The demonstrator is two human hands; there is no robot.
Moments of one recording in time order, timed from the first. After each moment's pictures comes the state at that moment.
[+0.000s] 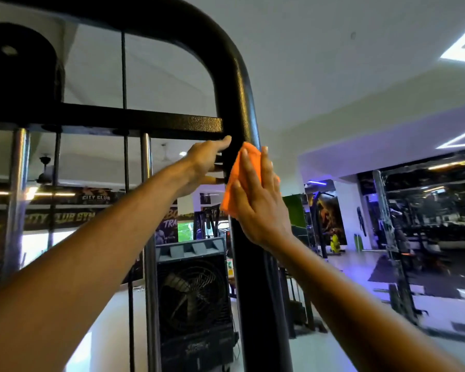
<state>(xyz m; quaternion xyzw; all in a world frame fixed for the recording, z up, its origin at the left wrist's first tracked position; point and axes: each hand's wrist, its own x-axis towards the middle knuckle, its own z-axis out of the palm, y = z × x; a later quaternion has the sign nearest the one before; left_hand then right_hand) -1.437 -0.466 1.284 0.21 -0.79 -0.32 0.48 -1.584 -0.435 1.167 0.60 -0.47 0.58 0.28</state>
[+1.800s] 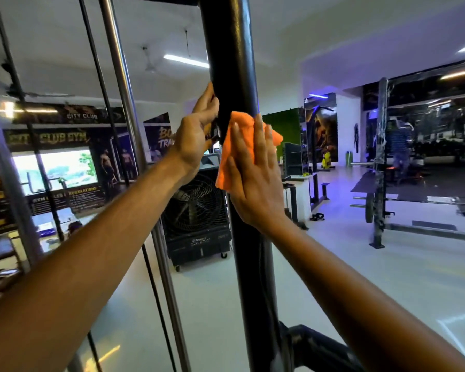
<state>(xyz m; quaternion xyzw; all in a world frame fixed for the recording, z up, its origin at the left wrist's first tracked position) -1.436 -0.448 1.111 0.12 -0.79 -0.35 0.48 -1.572 -0.424 1.001 0.59 -0.48 0.57 0.31</state>
